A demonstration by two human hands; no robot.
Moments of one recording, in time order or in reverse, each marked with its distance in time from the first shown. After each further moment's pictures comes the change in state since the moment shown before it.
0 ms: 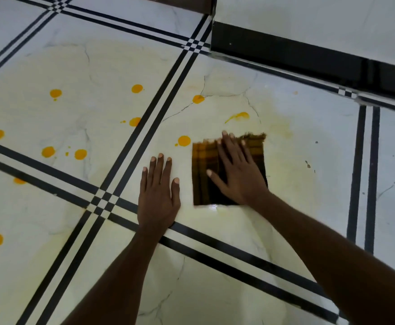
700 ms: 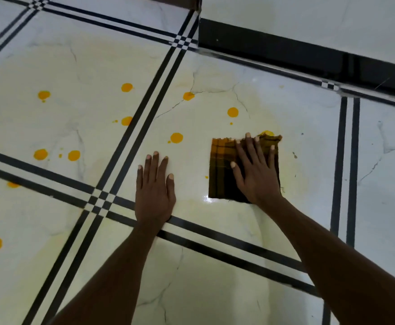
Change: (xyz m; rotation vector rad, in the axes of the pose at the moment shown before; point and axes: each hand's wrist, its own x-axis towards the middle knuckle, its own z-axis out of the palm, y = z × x) left_hand -0.002 0.001 -0.004 -0.025 0.001 0.040; right_hand -0.044 0.033 0.007 0.009 0.075 0.262
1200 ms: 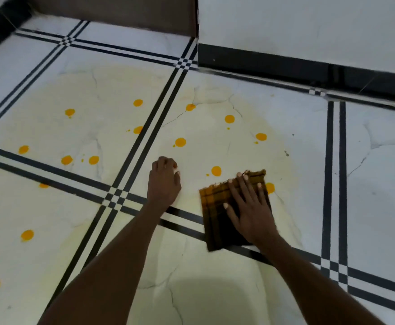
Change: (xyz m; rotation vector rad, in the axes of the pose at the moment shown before) left_hand 0.022 0.023 -0.035 -0.027 -0.119 -0.024; right_hand -0.111 -0.027 0.001 0.097 -0.019 -0.057
